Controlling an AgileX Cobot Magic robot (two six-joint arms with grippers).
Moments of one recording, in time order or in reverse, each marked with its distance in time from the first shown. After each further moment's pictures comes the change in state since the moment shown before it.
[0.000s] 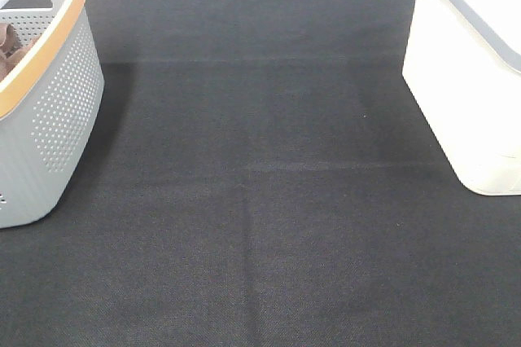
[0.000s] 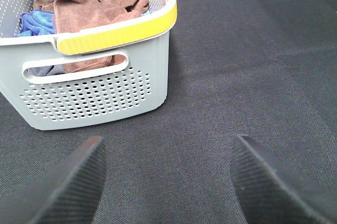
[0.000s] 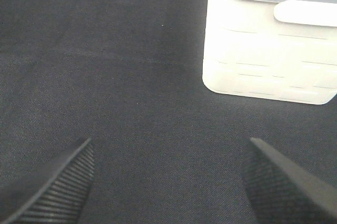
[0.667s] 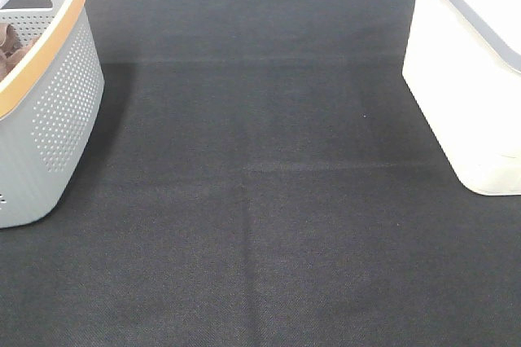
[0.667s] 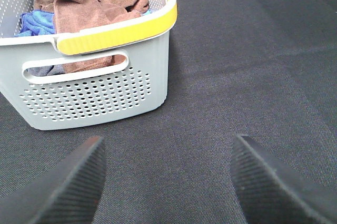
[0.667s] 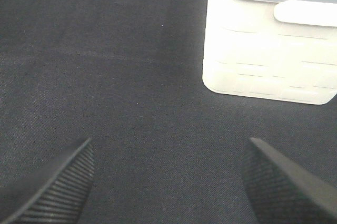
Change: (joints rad) left arm 0.000 0.000 0.000 0.000 0.000 0.000; right arm 0.000 0.000 0.000 0.000 0.000 0.000
